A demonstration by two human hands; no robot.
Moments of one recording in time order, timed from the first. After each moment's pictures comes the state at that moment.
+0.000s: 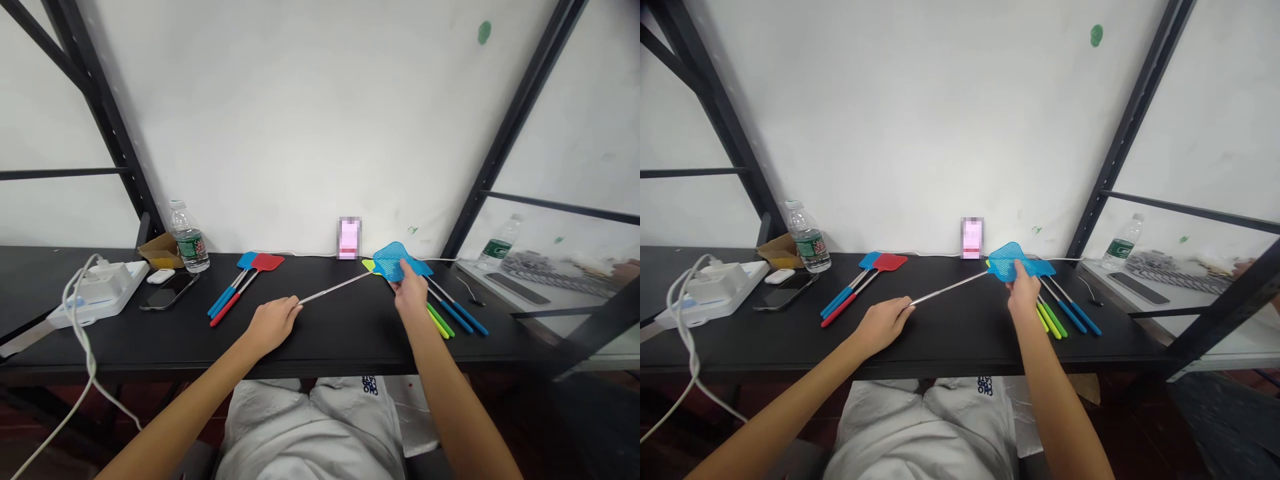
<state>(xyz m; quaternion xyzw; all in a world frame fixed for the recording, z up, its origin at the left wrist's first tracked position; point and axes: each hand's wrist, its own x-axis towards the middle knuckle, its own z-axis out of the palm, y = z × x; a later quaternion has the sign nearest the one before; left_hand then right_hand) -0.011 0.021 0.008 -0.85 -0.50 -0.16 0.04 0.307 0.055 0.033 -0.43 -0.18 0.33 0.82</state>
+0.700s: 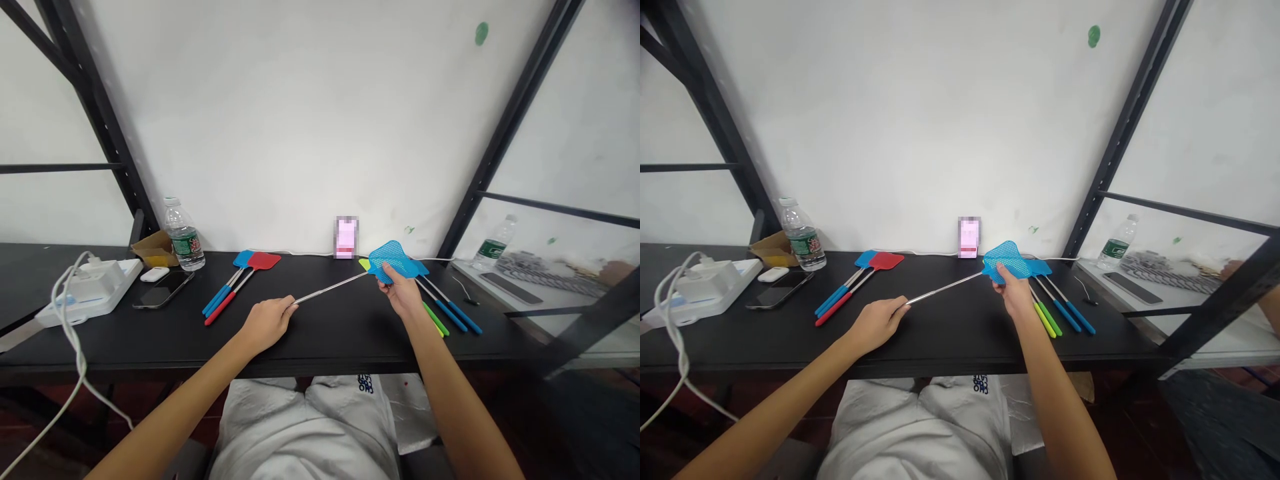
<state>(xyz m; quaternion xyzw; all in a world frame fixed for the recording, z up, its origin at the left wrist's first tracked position) -0.012 0.023 0.007 -0.85 -0.50 -0.16 0.03 0.306 0.041 0.030 -0.38 -0.37 0.43 0.73</state>
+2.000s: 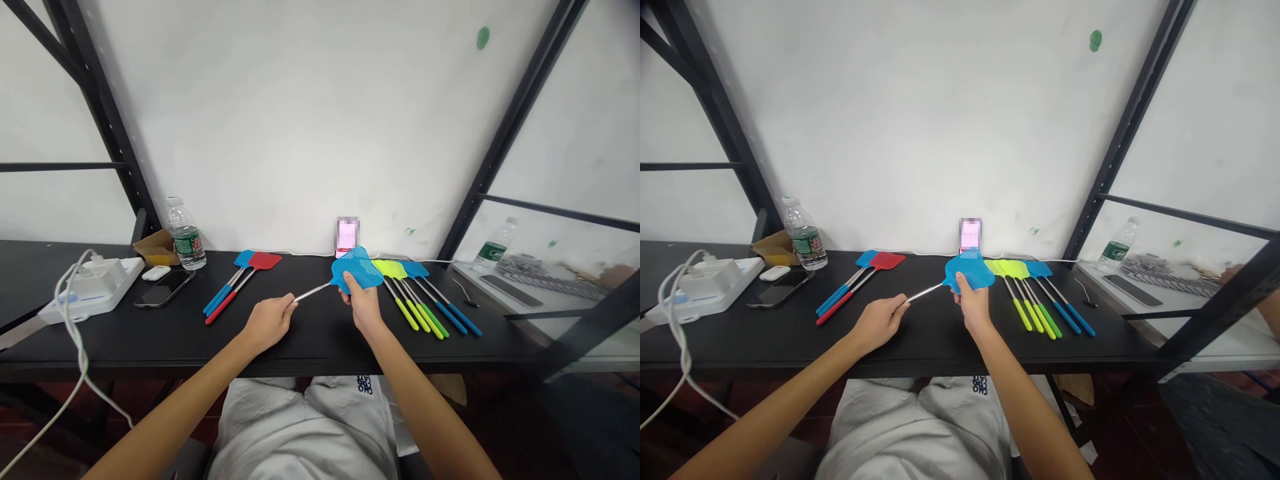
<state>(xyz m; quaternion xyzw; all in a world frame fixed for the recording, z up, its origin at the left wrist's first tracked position) -0.010 0.026 0.002 -0.84 -0.49 -0.22 0.02 0.209 0.033 0.016 -0.37 -0.41 0.39 0.73</state>
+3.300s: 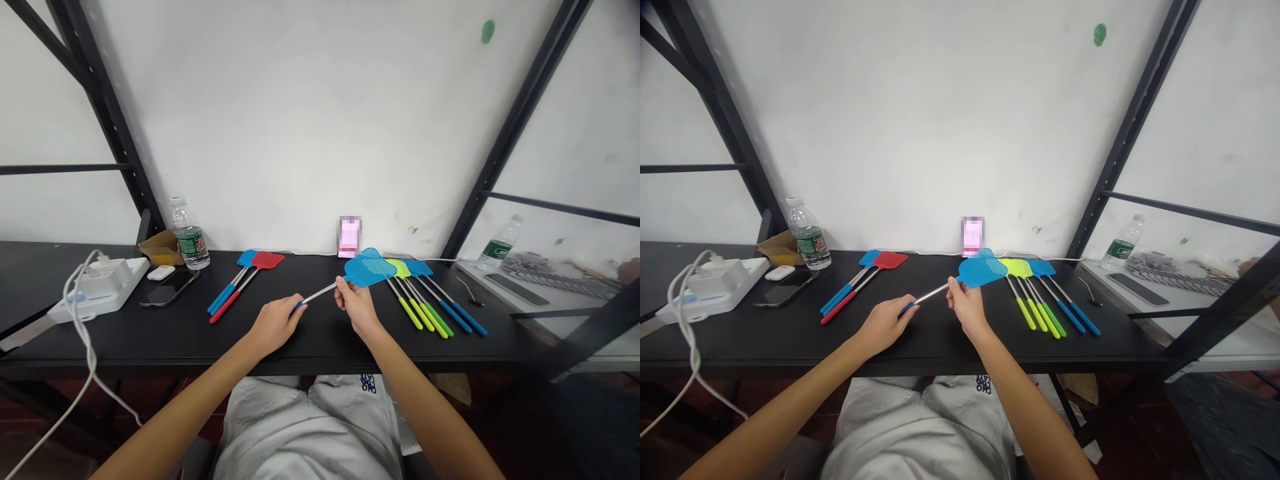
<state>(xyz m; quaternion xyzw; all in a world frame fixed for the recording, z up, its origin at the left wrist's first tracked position) -0.004 0.017 0.003 -0.85 -0.45 -0.26 -0.03 0.198 0.030 0.009 -0.40 -0.47 0.43 0.66</state>
